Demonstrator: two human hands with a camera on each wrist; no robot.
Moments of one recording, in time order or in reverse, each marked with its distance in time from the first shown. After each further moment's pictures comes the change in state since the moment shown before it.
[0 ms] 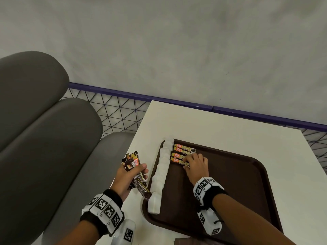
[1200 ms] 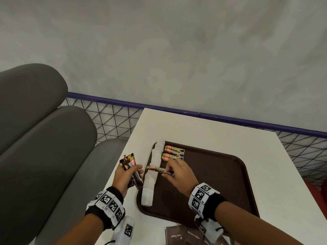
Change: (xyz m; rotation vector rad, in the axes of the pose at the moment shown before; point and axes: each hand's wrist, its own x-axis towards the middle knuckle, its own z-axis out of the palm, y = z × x) left_hand -0.024 -0.005 0.016 -0.035 0.073 0.049; right_hand -0.067 -0.041 -0.069 0.268 -0.009 -0.308
